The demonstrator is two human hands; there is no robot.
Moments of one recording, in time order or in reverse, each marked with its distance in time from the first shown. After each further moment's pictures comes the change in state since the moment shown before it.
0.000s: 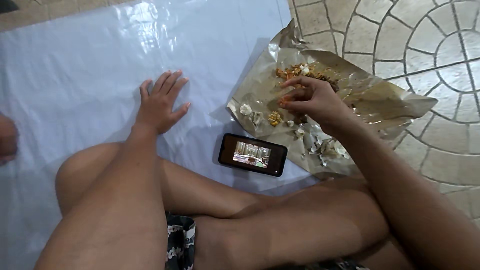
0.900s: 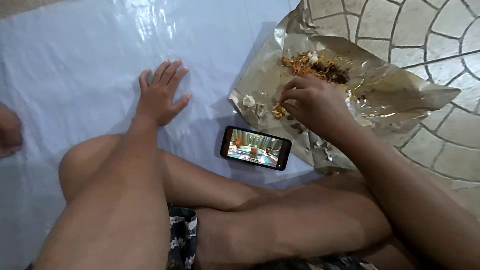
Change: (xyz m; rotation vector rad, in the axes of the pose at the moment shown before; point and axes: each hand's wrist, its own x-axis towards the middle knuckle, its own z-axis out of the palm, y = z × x) left_hand 0.000 -0.001 -0.001 0.005 -0.013 -0.010; right_hand -0.009 0.006 0.016 -0.894 -0.005 -0.447
